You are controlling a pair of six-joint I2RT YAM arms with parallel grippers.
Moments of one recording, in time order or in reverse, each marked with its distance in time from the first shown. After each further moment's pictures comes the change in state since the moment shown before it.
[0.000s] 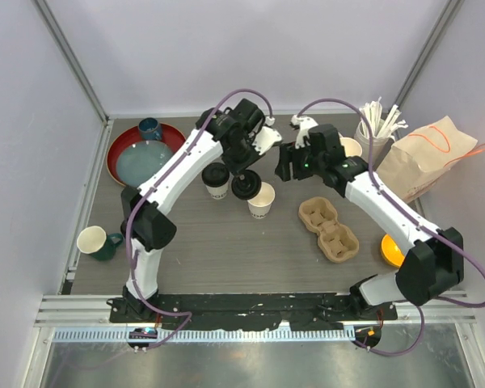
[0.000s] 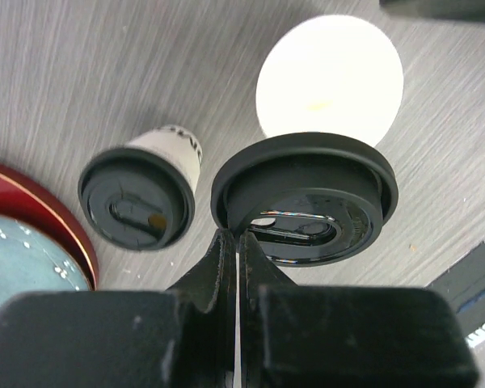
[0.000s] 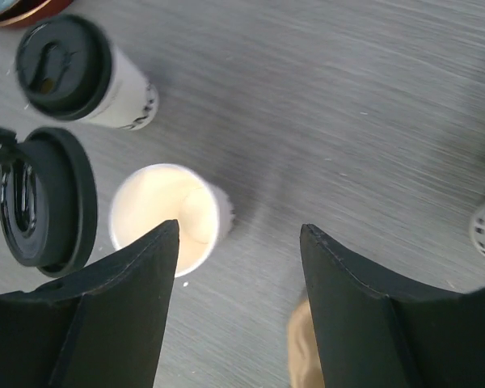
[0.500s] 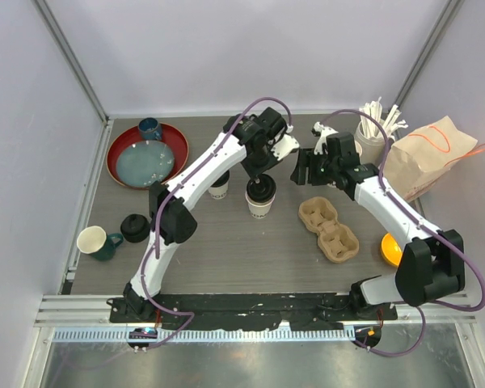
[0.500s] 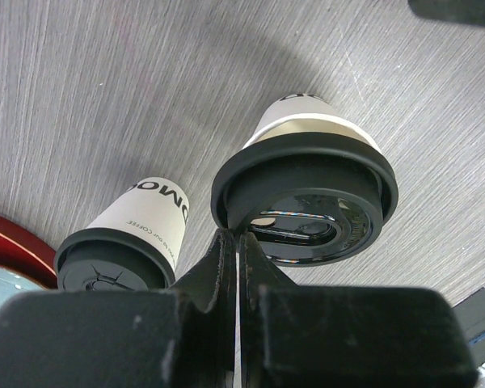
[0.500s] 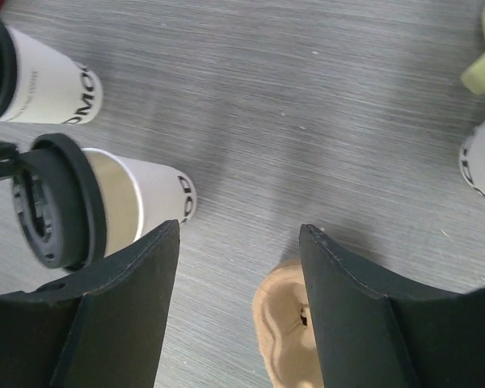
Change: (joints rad) left arm -0.081 0.230 0.206 0.001 -0.036 -0.042; right arm -0.175 -0.038 -0.149 0.037 -0.049 0.079
